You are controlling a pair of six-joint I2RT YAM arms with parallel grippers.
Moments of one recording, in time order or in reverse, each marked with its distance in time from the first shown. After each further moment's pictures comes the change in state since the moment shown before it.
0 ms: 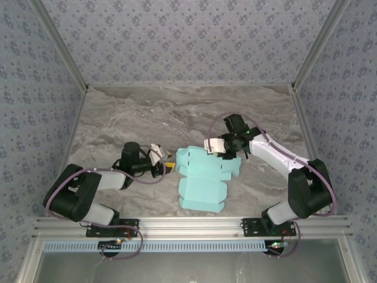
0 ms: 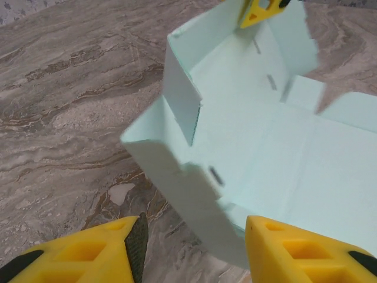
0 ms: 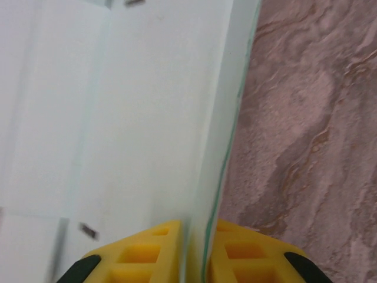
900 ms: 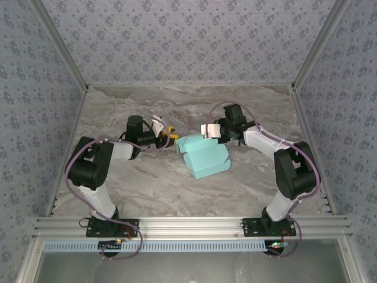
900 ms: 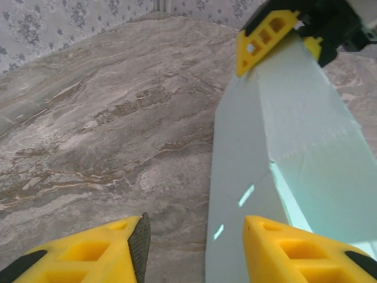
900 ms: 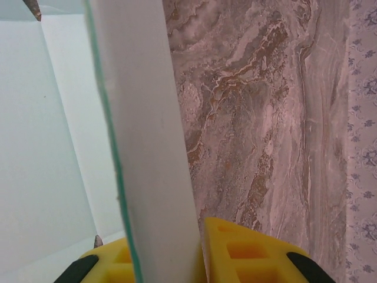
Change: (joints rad) left arm 0.105 0.320 0.424 -0.051 0.113 -0.090; right arm -0.069 0.204 0.097 0.368 -0.014 -0.093
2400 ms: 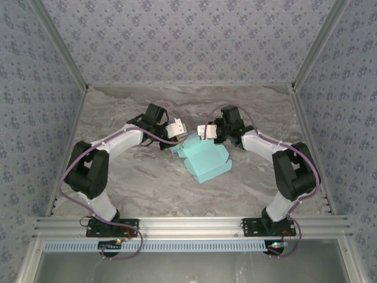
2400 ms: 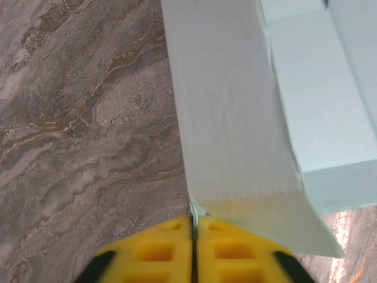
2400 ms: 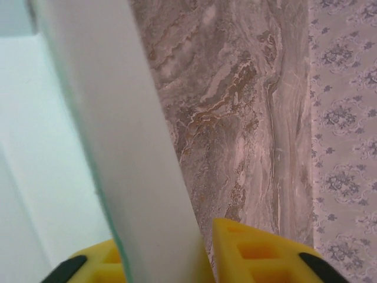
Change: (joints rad) left arm -0.174 -0.065 0.425 -1.059 -0.379 0.479; right arm 0.042 -0.011 -0.073 0.194 -0.004 0.006
